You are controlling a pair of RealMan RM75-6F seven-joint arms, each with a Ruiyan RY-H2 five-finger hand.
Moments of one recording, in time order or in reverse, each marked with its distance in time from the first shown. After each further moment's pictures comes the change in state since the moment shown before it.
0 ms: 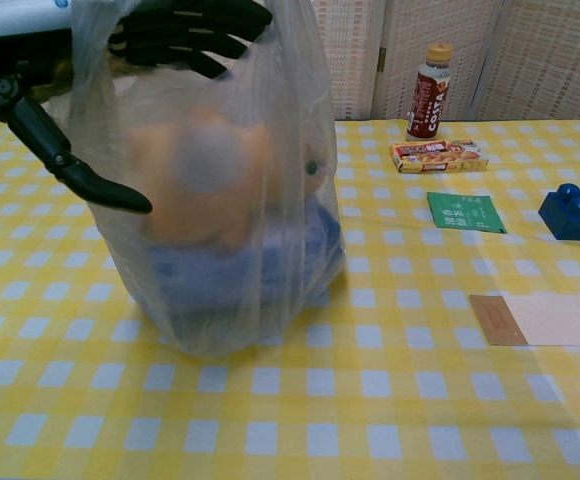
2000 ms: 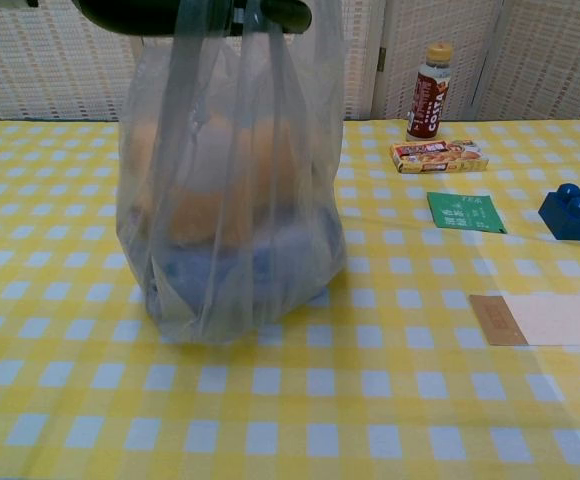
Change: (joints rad) left arm -0.397 0.157 0.028 -0.092 -0.139 -0.209 -1.364; right arm -0.004 0.009 -0.014 -0.003 -0.033 0.012 0.014
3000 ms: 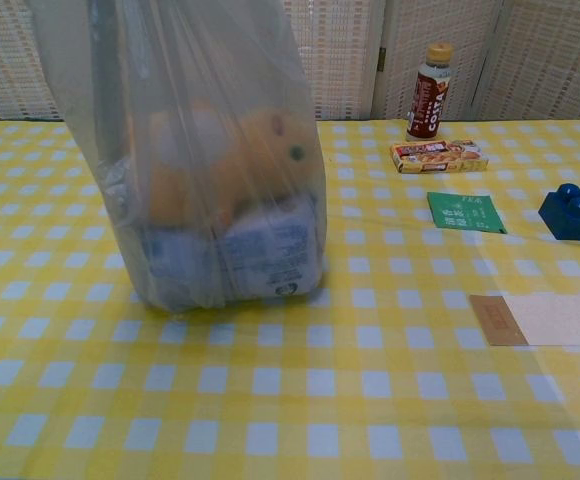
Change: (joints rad) left arm 0.253 0.286 -0.298 -0.433 -0.547 -0.118 0.579; right arm 0.007 -0.001 -0.015 -0.006 -0.023 -0.006 -0.009
